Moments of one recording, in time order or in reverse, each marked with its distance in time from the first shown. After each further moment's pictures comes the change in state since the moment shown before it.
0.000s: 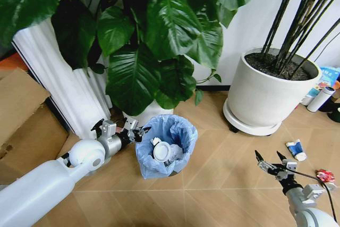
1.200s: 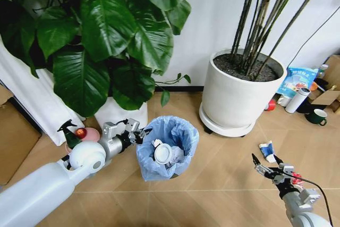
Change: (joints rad) left arm 0.015 -0.003 -0.006 -0.015 0.007 0.000 -0.001; right arm -0.015 0.042 -0.001 0.002 -0.017 0.005 -0.014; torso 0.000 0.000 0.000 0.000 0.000
